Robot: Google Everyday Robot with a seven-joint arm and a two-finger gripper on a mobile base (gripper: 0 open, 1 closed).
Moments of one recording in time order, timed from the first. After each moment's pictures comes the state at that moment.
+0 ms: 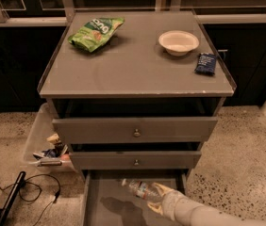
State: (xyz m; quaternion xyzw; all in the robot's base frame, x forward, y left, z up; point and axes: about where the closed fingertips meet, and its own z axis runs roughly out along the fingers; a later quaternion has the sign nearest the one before) arm 0.439 -0.106 0.421 -0.55 0.72 0.02 0.42
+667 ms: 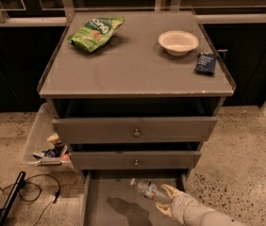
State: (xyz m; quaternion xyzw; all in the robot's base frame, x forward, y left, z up) arm 0.430 -0.140 0.434 -0.54 0.73 0.00 0.43
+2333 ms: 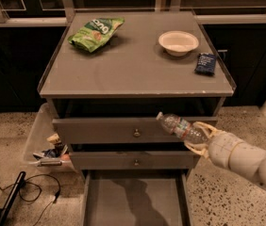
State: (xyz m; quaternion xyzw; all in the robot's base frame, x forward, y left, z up) arm 0.511 -0.219 0.706 -0.49 0.69 -0.06 0.53
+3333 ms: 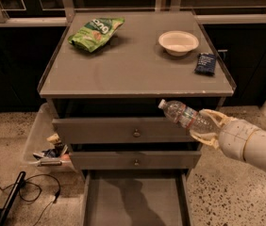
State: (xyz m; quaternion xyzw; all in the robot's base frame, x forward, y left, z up) arm 0.497 -0.220 0.780 -0.50 0.68 -0.06 0.54
